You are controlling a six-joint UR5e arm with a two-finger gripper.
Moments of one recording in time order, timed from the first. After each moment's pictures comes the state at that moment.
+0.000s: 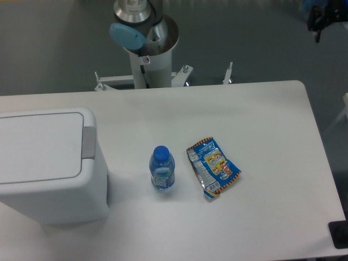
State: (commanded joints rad) arm 3.26 -1.71 -1.56 -1.22 1.51 1.35
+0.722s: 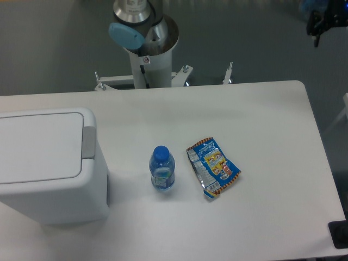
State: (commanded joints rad) arm 3.24 -1.73 -1.58 -1.19 1.50 1.35
